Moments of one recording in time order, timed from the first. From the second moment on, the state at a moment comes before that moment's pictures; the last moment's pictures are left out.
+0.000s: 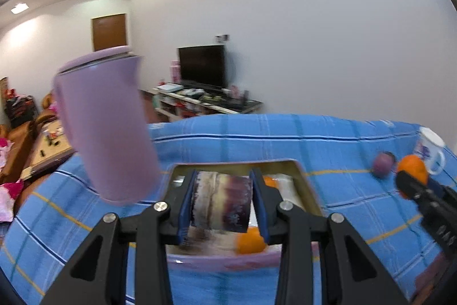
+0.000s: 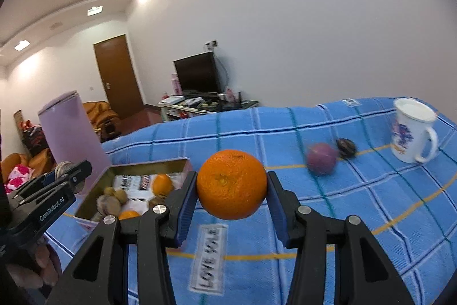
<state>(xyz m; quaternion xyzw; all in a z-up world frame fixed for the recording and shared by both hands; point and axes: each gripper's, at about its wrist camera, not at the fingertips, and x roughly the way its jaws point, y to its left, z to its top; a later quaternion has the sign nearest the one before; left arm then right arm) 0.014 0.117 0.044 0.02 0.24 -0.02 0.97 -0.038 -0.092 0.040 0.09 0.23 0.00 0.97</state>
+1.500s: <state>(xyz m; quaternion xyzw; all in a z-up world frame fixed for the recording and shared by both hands) 0.088 0.120 -0.018 0.07 0.32 -0.02 0.95 0.075 0.025 -0.009 0.07 0.31 0.12 0.94</state>
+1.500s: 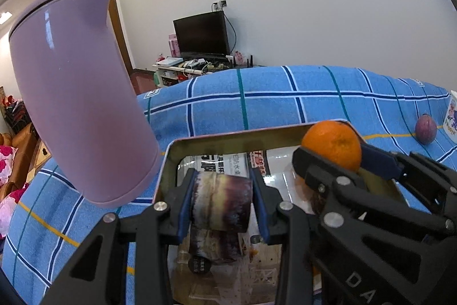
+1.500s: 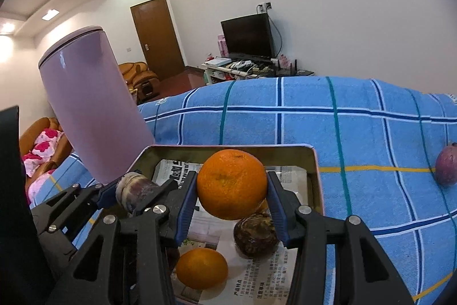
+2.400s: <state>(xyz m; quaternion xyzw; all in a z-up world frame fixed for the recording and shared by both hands) 0.086 0.125 -0.017 0.05 0.31 -0.02 0.95 0.051 0.002 0.010 0.11 0.23 0.10 0.96</state>
